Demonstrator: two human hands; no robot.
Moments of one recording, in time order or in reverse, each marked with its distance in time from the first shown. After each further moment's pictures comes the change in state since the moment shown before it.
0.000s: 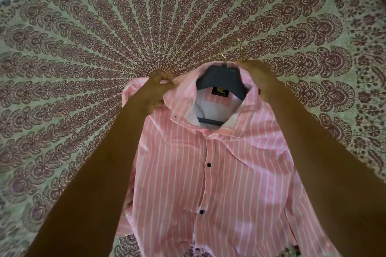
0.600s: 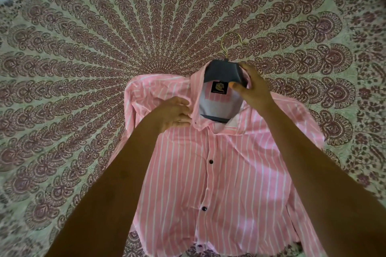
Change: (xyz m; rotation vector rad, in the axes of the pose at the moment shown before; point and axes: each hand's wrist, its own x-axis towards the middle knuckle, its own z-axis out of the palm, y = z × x) left_hand -0.012 -0.042 0.026 0.028 -0.161 -0.180; right_hand -0.018 0.046 0.013 -0.215 0.111 -0.361
